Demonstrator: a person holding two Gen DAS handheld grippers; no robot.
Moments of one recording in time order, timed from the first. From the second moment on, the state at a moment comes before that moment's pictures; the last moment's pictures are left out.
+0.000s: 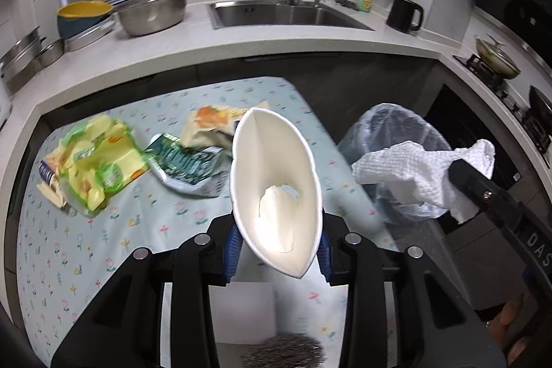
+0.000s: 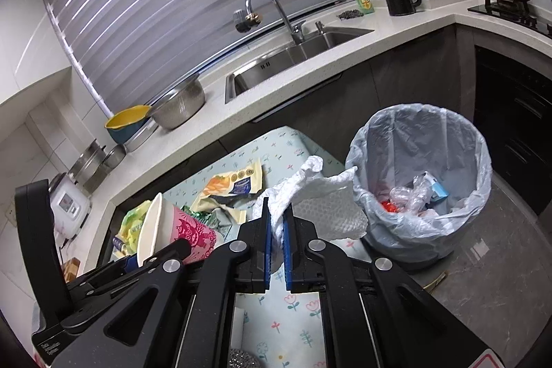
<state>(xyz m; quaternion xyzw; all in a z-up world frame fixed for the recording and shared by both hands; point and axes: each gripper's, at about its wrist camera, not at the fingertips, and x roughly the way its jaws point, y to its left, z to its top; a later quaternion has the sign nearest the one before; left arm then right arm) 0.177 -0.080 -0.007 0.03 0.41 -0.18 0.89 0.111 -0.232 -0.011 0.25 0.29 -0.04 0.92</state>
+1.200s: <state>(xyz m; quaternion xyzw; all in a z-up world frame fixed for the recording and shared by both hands) 0.225 -0.290 -0.019 0.08 0.40 -0.35 0.84 0.116 -0.403 -0.027 0.25 0.26 -0.20 0.91</state>
